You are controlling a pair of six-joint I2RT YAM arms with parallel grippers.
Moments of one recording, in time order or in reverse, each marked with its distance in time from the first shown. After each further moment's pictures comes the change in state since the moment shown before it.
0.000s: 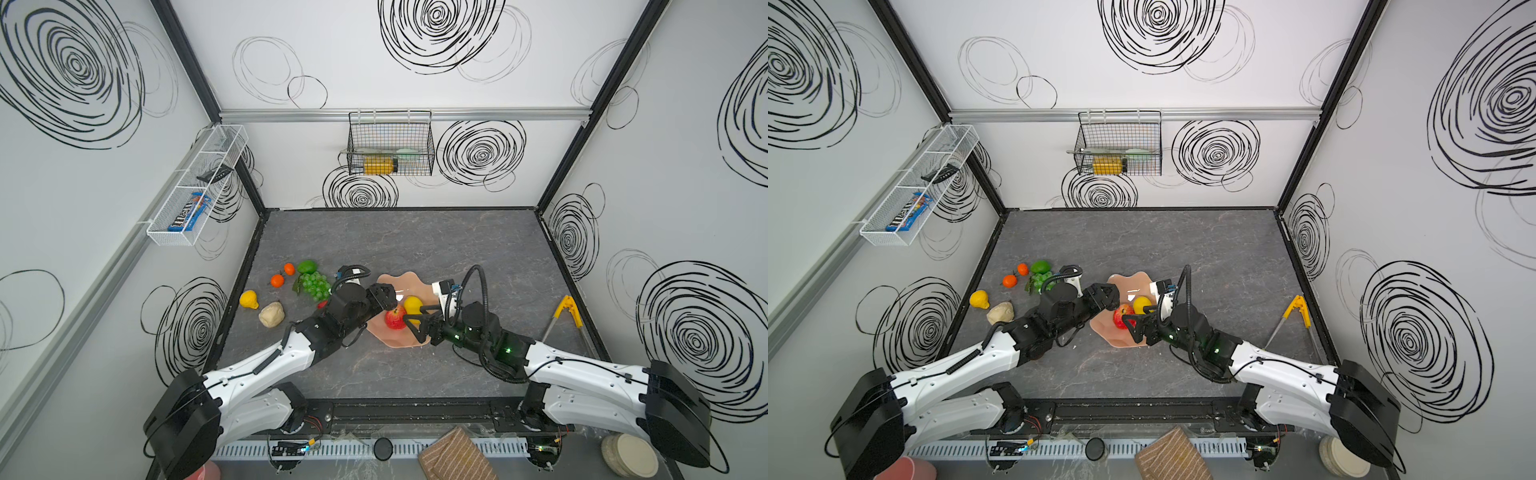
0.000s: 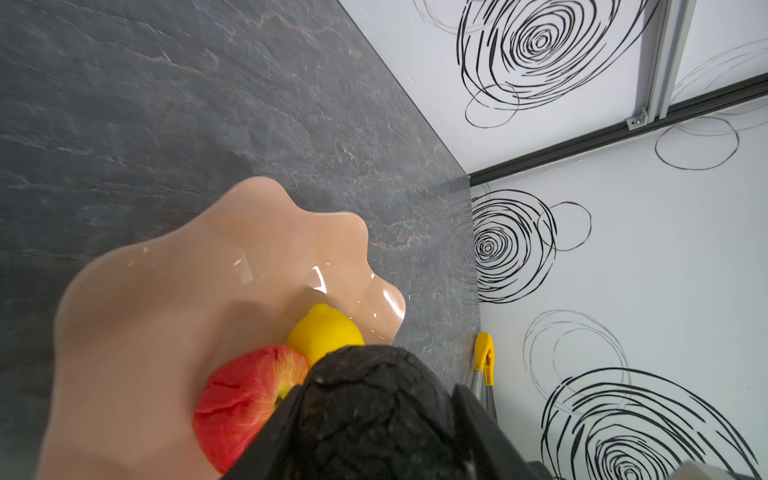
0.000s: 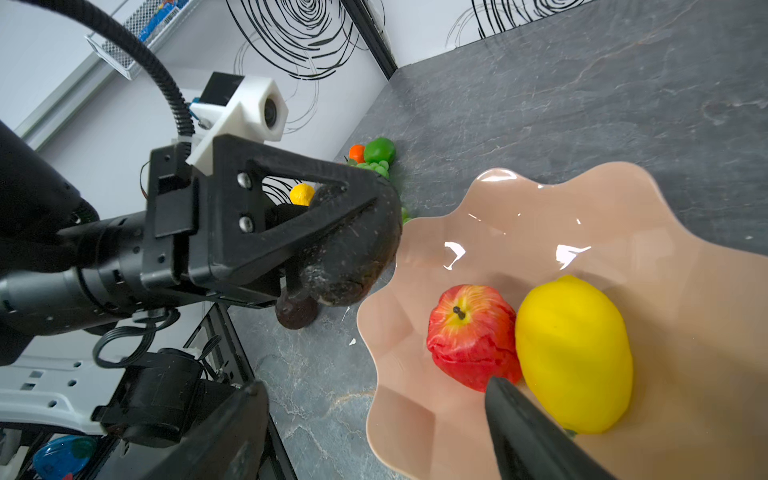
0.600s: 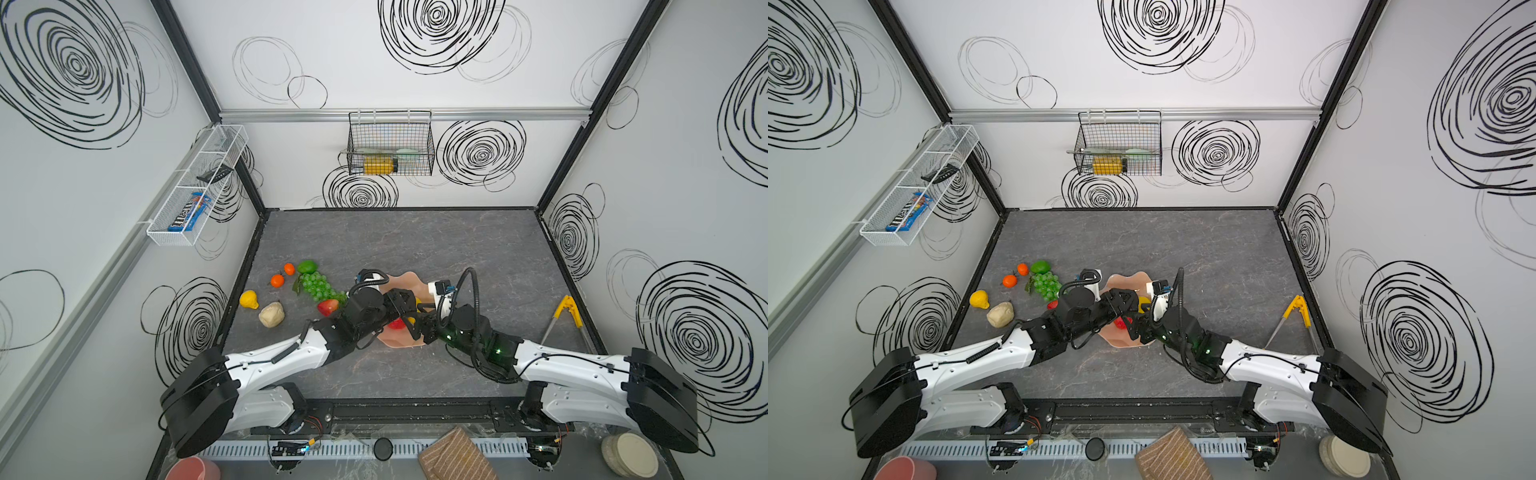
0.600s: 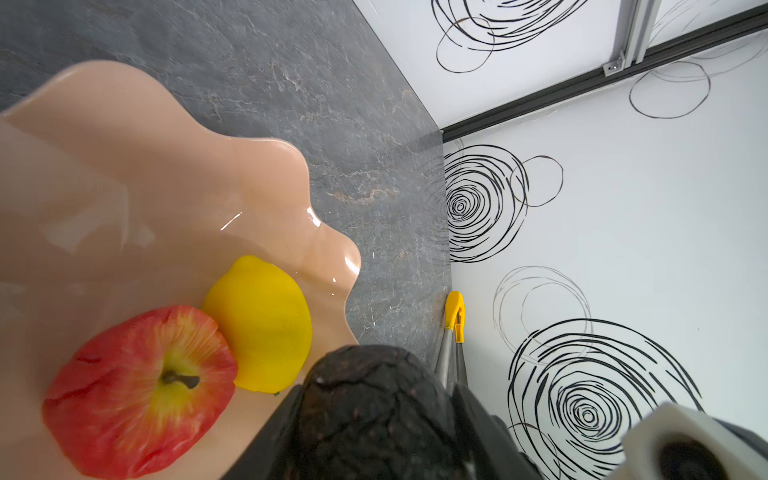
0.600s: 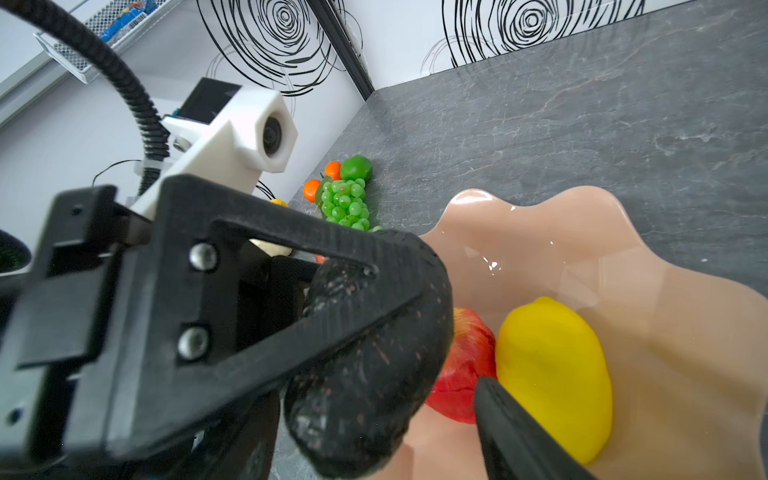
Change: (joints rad) left arm -0.115 0.112 0.027 0.122 0.021 -0.060; right arm 0.034 0.087 0.002 0.097 0.140 -0.034
